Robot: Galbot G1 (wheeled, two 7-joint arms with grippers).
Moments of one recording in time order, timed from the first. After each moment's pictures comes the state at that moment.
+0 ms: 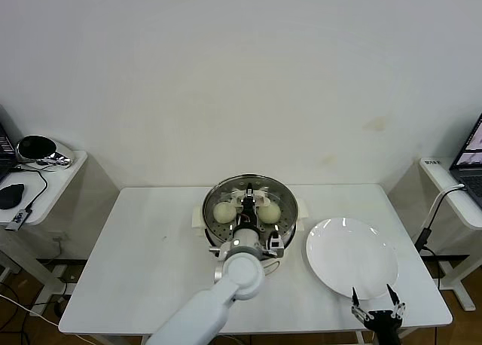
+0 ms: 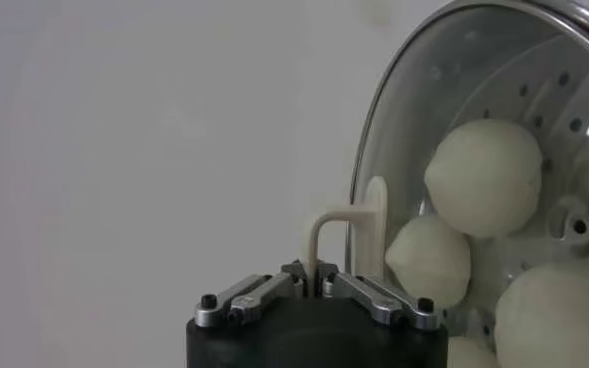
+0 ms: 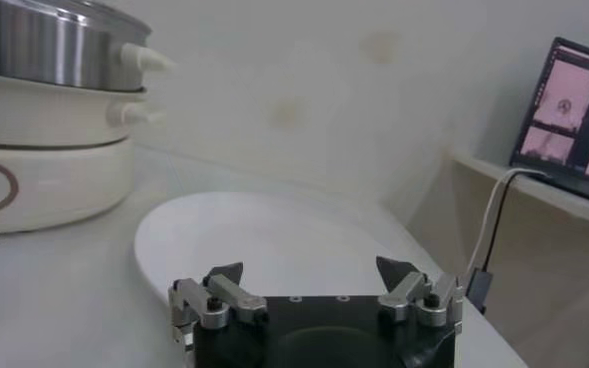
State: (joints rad) left arm 0.74 -1.41 0.27 -1.65 1.33 0.74 0.29; right arm -1.67 1.56 0.86 1.82 -0.09 0.19 -0.17
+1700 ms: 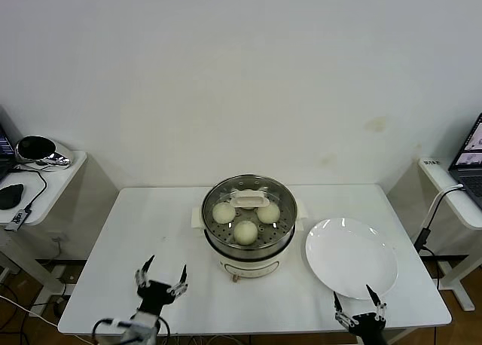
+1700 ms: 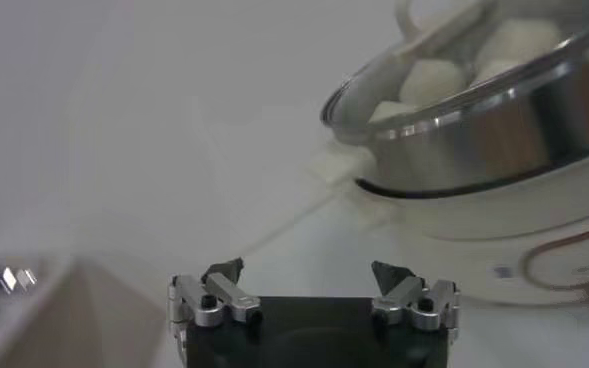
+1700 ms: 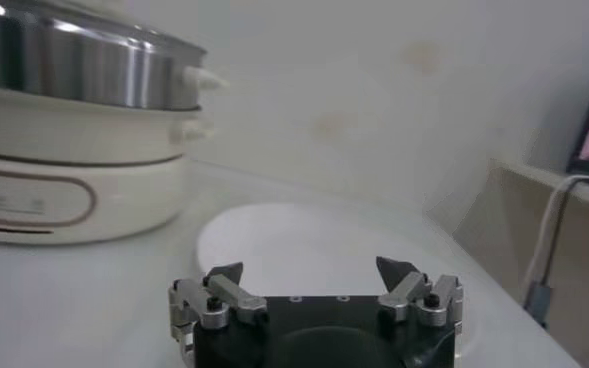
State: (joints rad) left arm 1.62 -1.21 -0.39 -2.08 0.03 0.21 -0.20; right arm -1.74 1.48 0.76 1.86 0.00 0.23 -0.22
